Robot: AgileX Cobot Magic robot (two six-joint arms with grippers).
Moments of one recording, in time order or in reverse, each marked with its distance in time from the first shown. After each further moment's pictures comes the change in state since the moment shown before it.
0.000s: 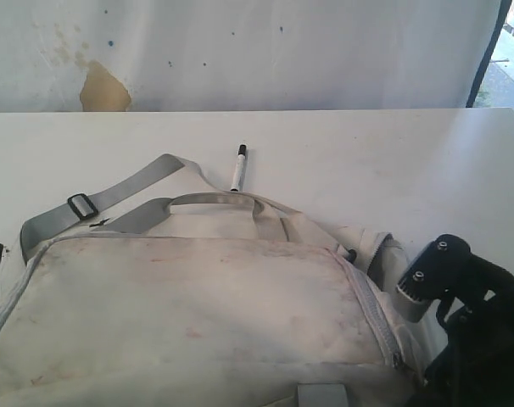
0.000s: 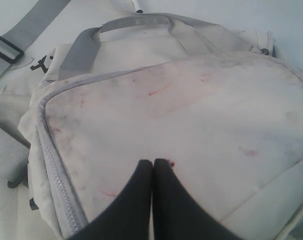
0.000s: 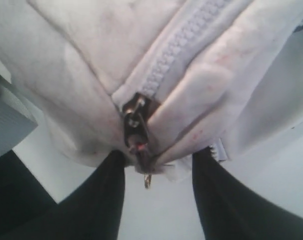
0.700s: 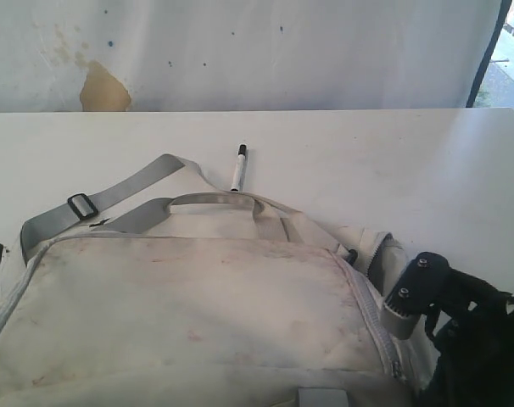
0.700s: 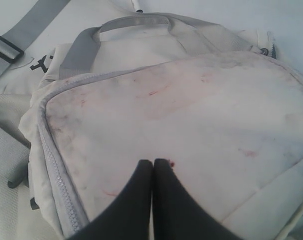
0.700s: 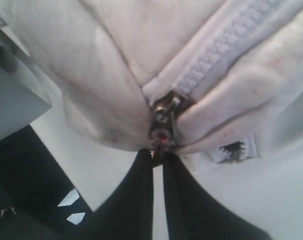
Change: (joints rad) left arm 0.000 0.000 0.000 0.000 0.000 0.000; right arm 0.000 0.090 -0.021 0.017 0.078 -0.081
